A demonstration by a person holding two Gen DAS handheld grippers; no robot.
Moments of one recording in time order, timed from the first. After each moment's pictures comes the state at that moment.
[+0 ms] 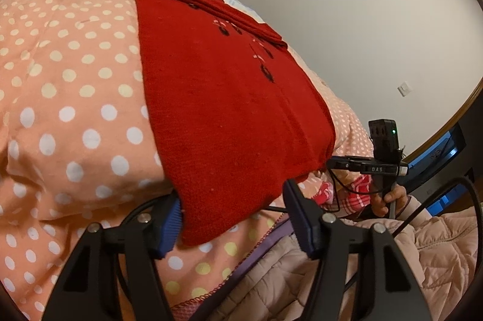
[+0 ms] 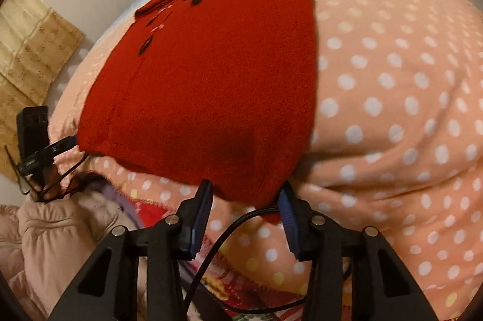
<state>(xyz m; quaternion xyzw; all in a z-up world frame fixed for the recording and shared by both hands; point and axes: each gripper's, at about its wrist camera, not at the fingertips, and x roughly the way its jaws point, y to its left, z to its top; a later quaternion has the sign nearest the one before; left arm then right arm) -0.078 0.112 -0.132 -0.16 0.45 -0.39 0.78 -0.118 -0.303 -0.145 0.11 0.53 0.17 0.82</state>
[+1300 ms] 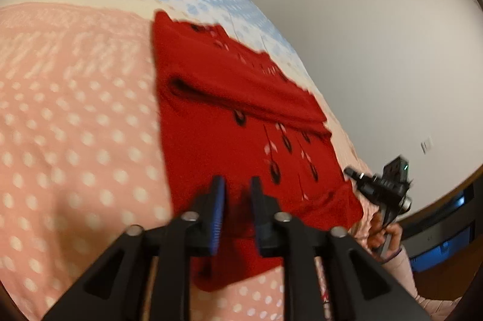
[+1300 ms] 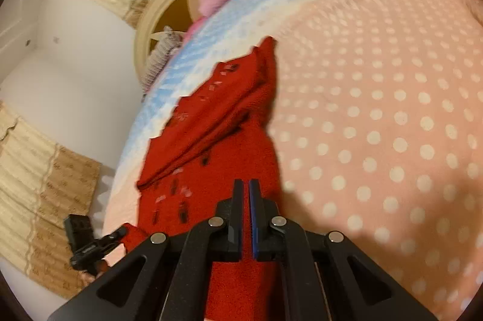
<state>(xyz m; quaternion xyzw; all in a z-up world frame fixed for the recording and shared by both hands) 0.094 0.120 -0.083 -0.21 0.46 -0.31 0.81 0.027 -0.382 -0.094 0.34 0.40 0.10 0.84</state>
